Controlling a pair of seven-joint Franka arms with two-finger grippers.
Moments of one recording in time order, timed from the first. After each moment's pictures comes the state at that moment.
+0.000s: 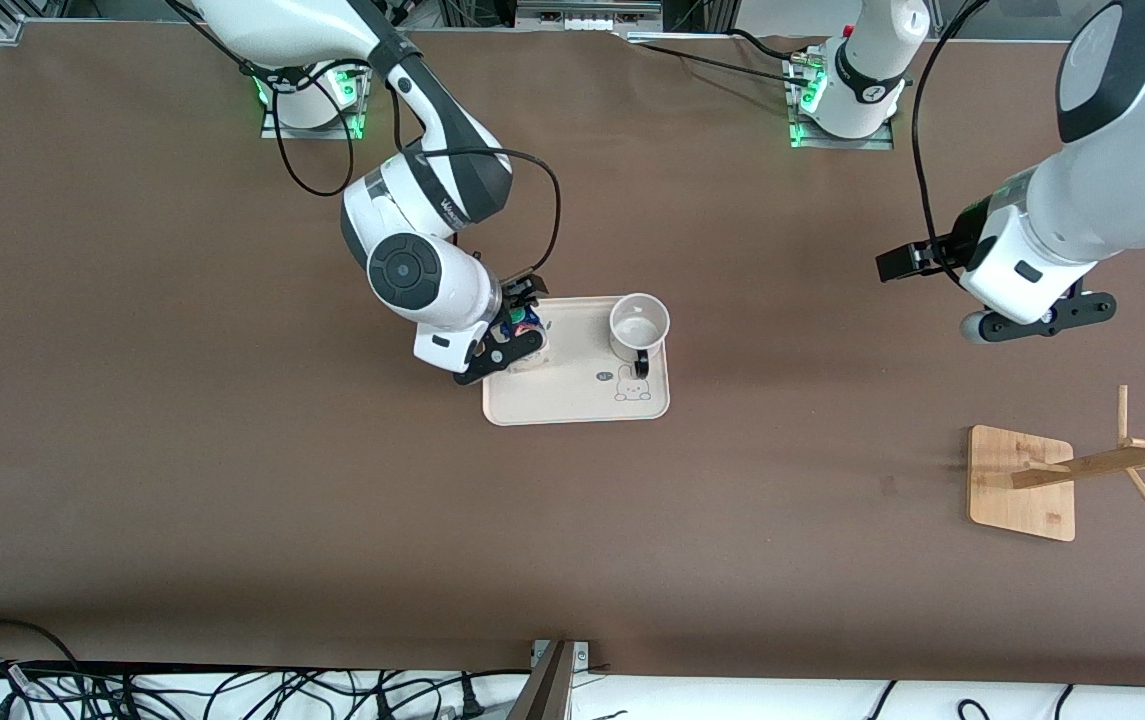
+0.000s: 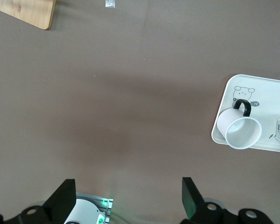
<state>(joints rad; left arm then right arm) -0.08 0.23 -0.13 -1.41 -0.06 1.38 -0.44 0.55 0.59 0.07 -1.49 0.25 1.95 0.06</state>
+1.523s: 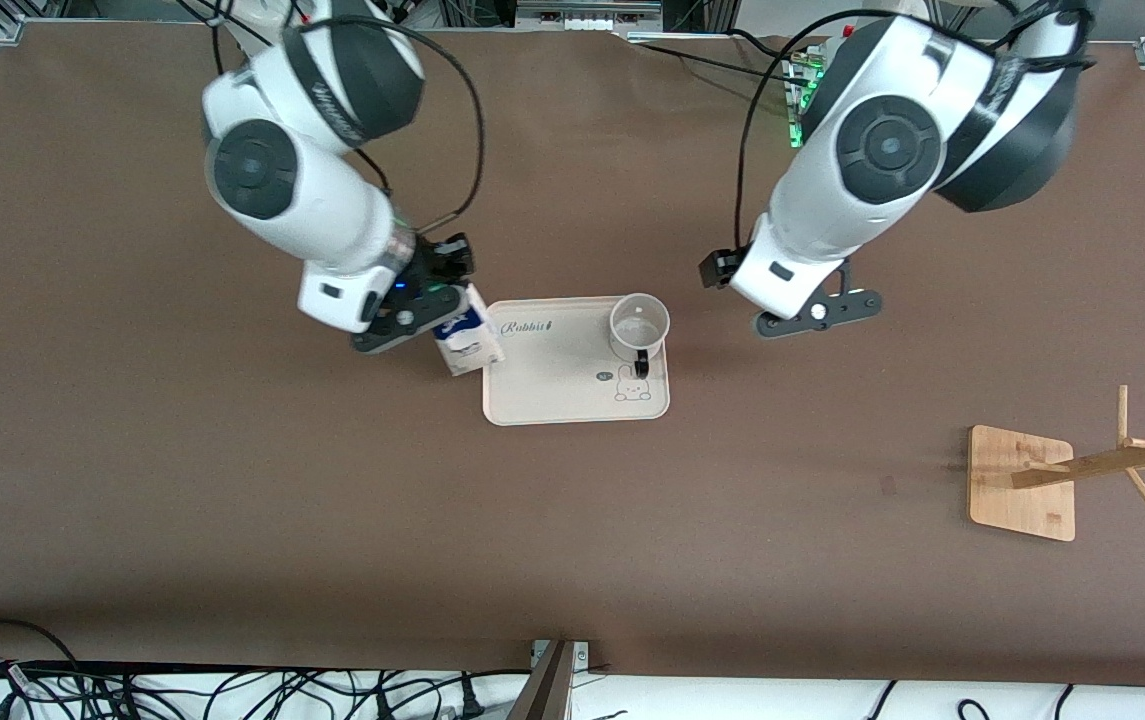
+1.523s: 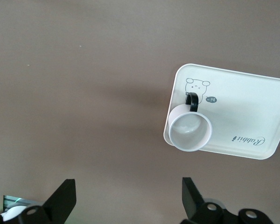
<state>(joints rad) -0.37 0.36 -0.14 -1.41 -0.06 1.56 -0.73 0.54 0.33 -0.11 -1.47 0.25 1.74 0.05</state>
